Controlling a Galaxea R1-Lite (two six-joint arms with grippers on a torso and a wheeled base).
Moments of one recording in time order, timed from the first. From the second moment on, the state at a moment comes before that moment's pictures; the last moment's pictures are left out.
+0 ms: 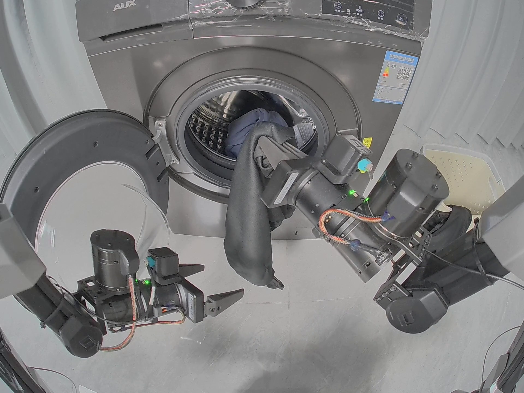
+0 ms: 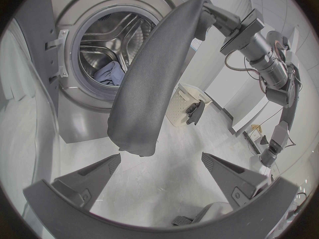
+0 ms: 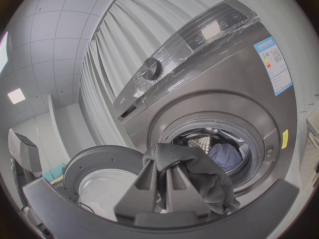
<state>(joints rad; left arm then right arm) -0.48 1.84 -0.38 -1.08 -0.30 -0.06 0.85 1.98 -0.98 -1.39 -0.19 0.19</state>
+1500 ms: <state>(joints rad) -0.52 2.33 -0.70 -1.30 -0.19 -0.12 0.86 1.98 -0.95 -1.41 -0.19 0.19</state>
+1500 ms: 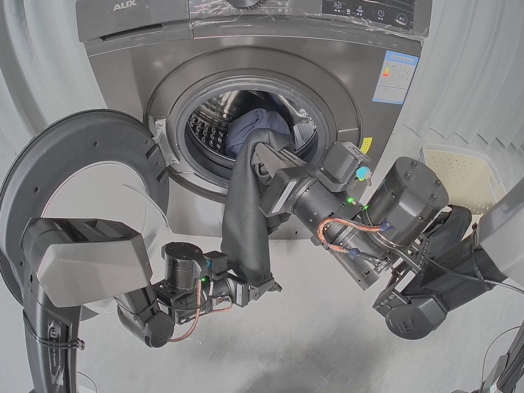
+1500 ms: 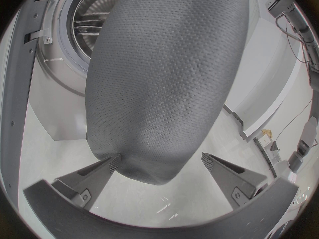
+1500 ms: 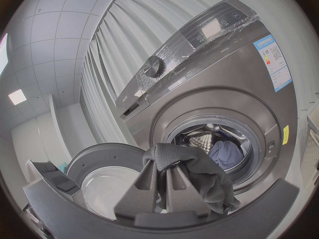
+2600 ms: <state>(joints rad) -0.57 2.17 -0.45 -1.55 -0.20 -0.11 0.80 2.02 -0.95 -1.41 -0.19 0.18</state>
